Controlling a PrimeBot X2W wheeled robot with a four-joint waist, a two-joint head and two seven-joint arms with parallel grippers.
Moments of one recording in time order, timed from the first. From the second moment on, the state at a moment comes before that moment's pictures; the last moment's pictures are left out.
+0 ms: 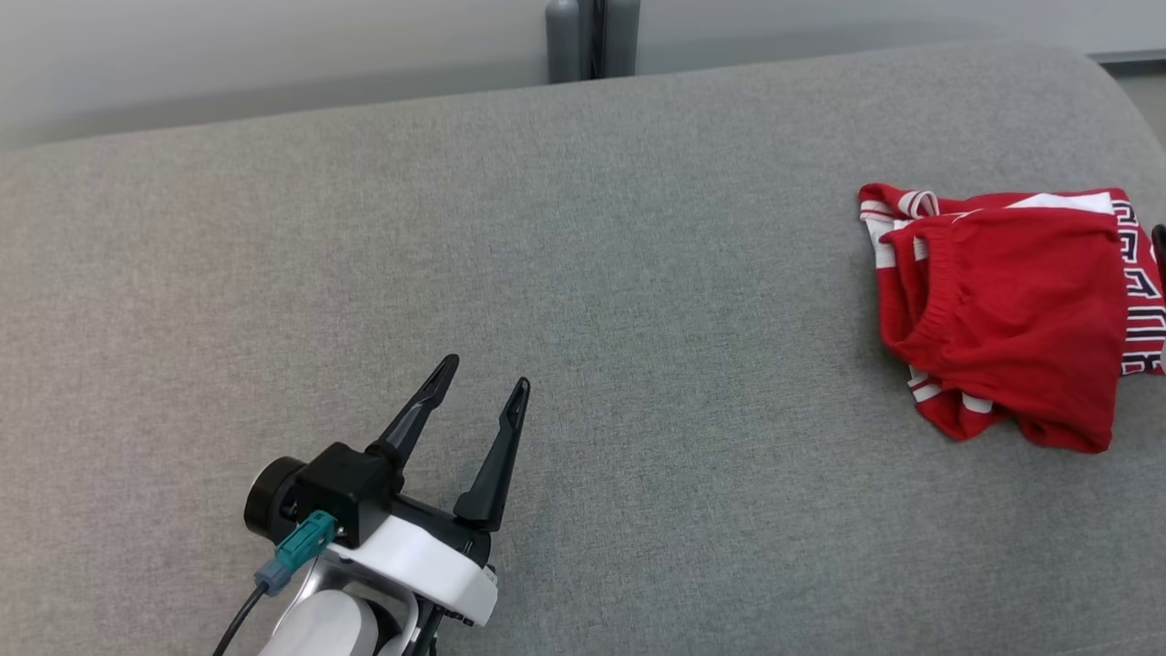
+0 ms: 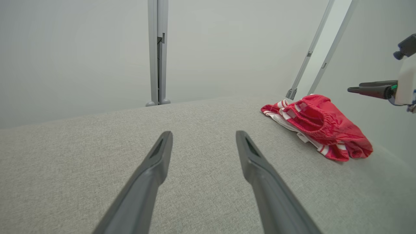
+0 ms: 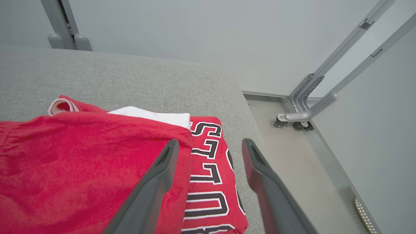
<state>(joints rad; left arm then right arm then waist) -0.21 0.22 -0.49 0.07 -0.41 0.05 -0.17 -0.89 -0.54 0.53 1.11 0.55 0.13 -0.07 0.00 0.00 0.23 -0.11</state>
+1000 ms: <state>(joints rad) 0.02 0.29 -0.26 0.04 -0.51 0.20 -0.24 -0.27 -0.44 0.20 0.36 0.57 0.13 -0.22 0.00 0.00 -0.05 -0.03</state>
